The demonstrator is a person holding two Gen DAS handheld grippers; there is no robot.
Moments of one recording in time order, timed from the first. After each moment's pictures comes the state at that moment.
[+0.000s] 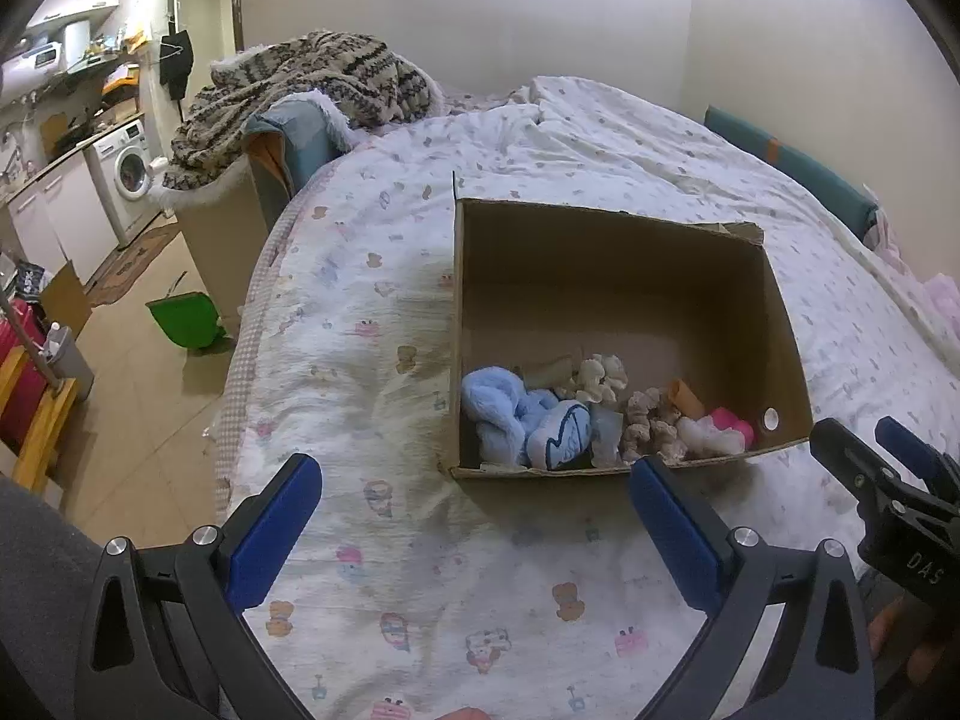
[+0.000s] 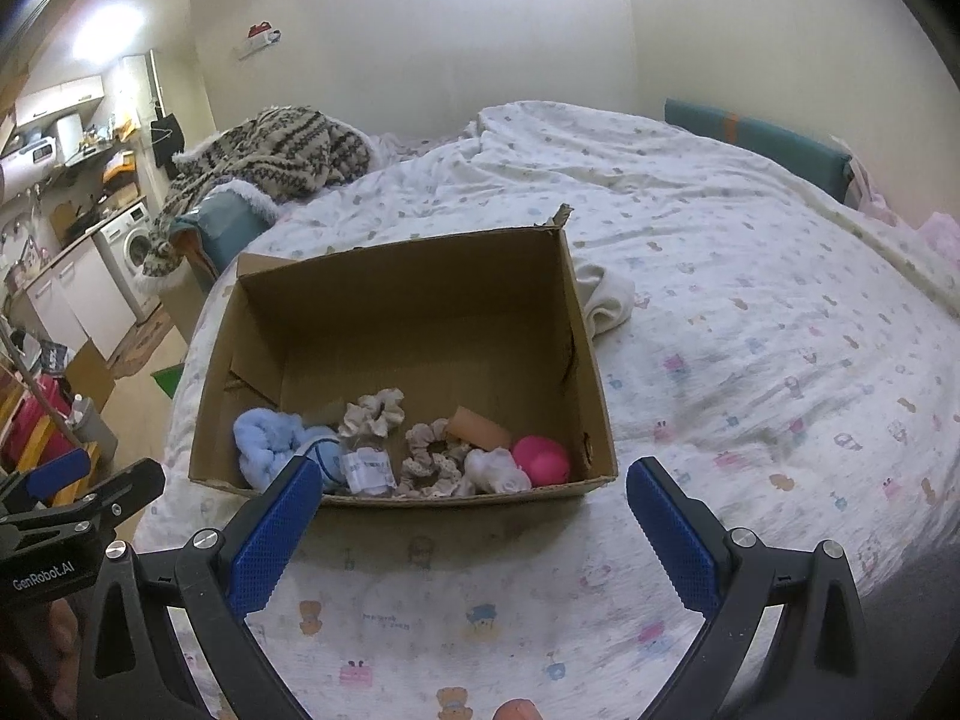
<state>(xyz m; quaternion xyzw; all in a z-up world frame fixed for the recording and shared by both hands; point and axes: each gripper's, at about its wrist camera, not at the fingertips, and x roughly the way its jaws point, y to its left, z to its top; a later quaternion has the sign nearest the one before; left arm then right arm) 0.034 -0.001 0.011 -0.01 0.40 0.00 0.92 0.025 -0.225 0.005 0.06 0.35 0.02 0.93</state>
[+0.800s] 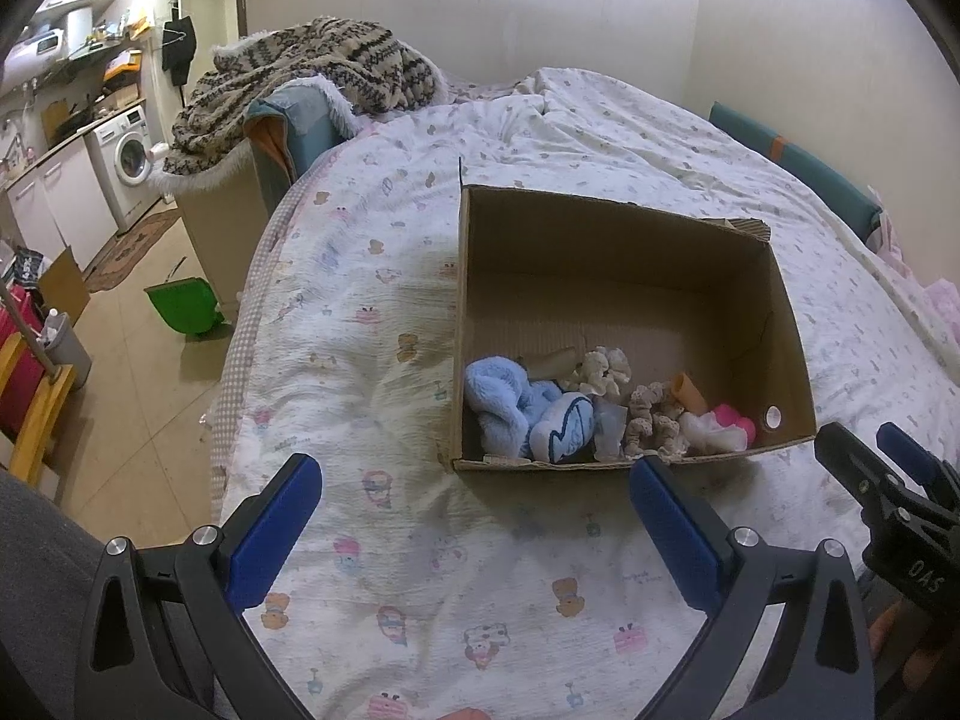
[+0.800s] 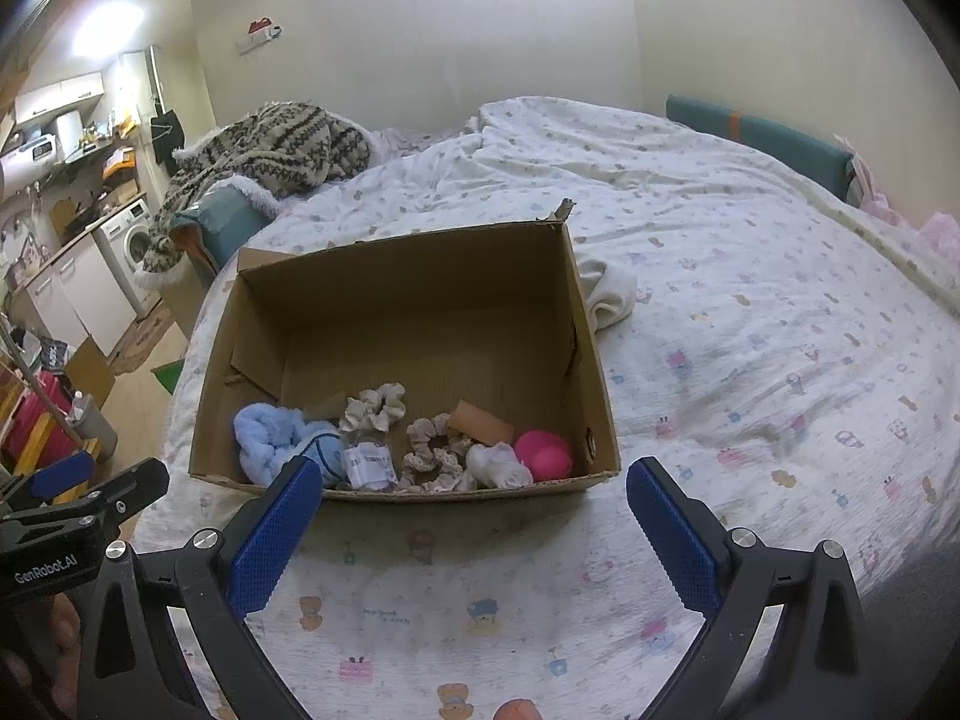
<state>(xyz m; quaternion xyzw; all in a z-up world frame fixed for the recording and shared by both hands) 0.036 0.003 0.008 -0.02 0.41 0.00 0.91 0.025 -0.225 0.004 0.07 0.36 0.02 0.93</state>
